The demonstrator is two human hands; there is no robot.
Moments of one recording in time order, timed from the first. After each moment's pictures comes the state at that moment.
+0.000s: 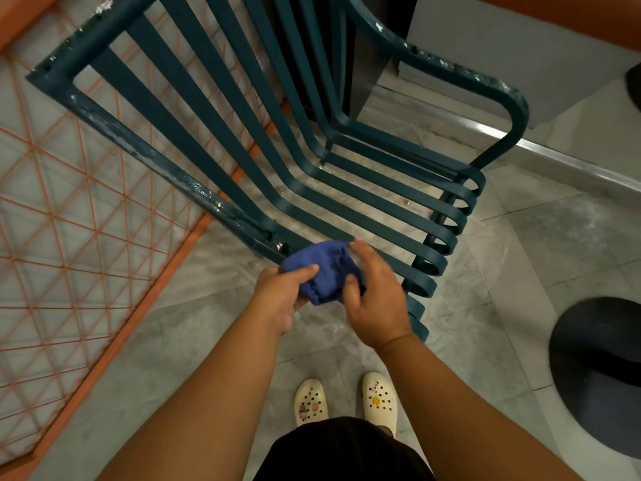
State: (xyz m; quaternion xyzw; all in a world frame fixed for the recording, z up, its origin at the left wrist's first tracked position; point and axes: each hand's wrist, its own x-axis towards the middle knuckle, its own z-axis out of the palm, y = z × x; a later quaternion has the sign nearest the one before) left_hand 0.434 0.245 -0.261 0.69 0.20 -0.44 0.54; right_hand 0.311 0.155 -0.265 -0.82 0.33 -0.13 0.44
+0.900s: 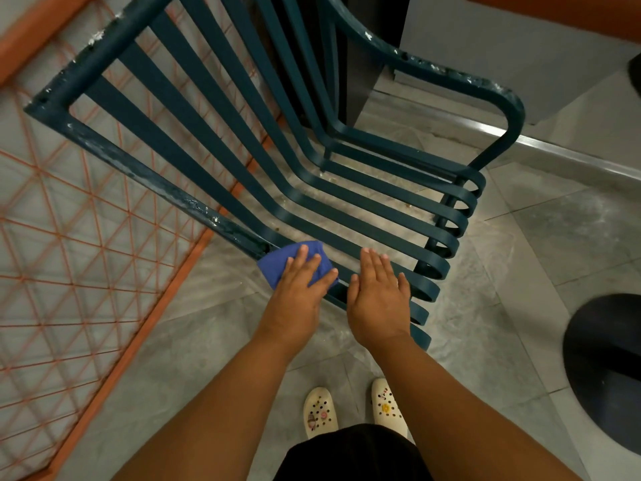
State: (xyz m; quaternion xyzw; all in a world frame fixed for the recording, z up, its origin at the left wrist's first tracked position) left_hand 0.421 0.258 -0.295 0.84 -0.51 -0.10 0.15; right_hand 0.317 0.148 -0.293 -0.88 0.41 0.06 0.25
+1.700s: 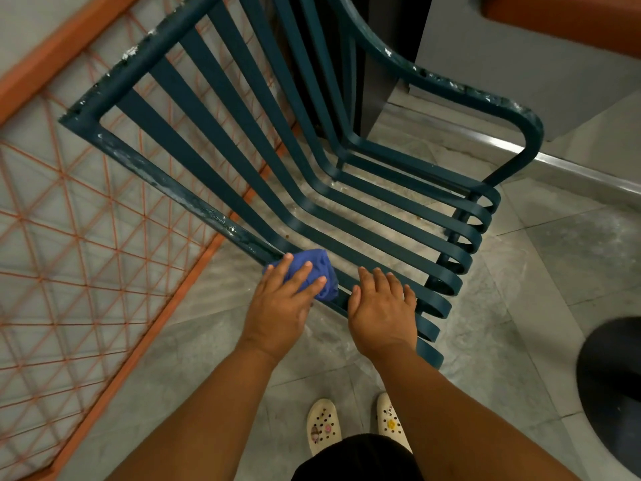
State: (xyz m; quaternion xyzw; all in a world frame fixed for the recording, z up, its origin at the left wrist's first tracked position) left_hand 0.459 0.285 -0.301 0.84 -0.53 0.03 0.08; right_hand 0.333 0.149 -0.287 -0.89 0.38 0.13 0.22
